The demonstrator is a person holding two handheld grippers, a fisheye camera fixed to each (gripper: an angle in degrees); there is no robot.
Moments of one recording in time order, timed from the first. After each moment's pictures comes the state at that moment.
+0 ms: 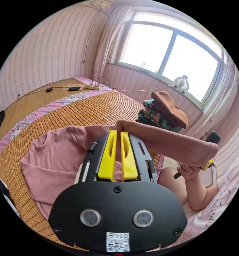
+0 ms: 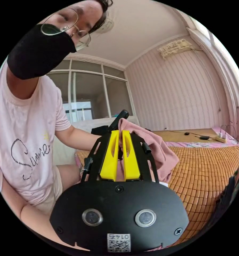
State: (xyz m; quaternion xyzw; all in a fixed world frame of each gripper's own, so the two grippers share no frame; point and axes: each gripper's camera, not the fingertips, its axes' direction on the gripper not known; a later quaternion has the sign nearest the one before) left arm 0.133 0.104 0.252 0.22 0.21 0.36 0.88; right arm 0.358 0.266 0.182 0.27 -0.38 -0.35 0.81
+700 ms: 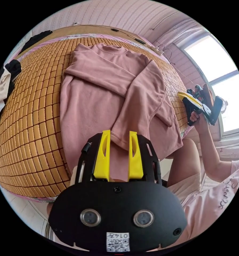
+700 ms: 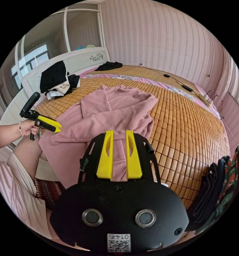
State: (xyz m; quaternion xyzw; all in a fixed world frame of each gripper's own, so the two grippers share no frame) left arm -0.113 0.136 0.365 0.02 0.13 0.18 0.98; right arm 0.232 0.188 0.341 0.00 -0.06 -0.33 0.94
